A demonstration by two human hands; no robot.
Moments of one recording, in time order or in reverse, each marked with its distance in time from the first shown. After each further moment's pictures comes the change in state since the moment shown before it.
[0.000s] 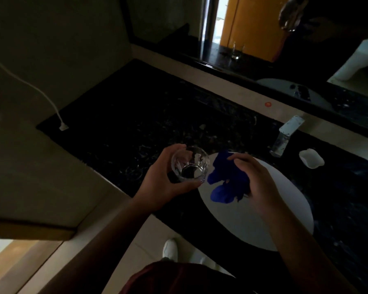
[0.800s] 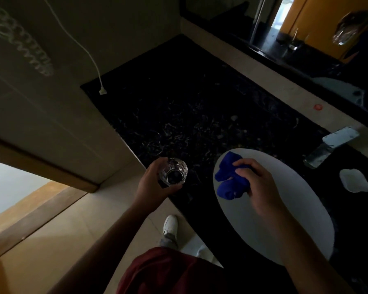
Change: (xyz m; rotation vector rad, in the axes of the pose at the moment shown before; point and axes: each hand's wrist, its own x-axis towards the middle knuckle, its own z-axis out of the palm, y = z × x) left_hand -0.075 -0.111 0.019 0.180 0.337 -0.352; right_hand 0.030 0.047 -0.006 -0.178 -0.130 0.131
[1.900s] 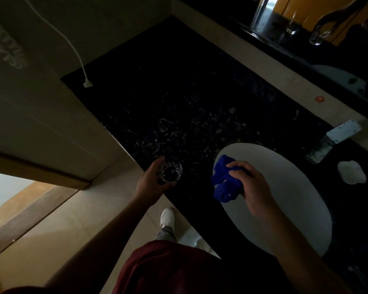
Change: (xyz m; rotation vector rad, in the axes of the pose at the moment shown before) left_hand 0.042 -0.061 0.019 0.146 -0.125 -0.113; right_hand 0.025 0.032 0.019 -0.027 0.045 0.096
